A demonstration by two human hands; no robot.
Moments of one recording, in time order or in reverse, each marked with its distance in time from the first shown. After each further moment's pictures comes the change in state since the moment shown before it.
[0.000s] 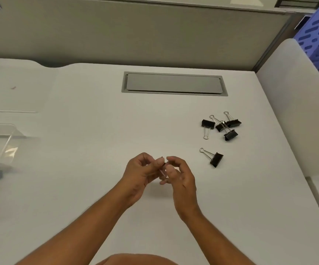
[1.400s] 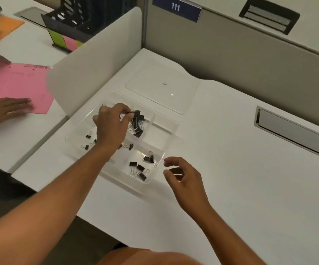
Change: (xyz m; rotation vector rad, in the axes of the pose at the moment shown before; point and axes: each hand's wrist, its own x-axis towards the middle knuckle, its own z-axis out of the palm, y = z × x) left_hand -0.080 0.202 -0.490 1.004 1.027 0.548; right_hand -0.061 -0.036 0.402 -0.499 -0.542 -0.136
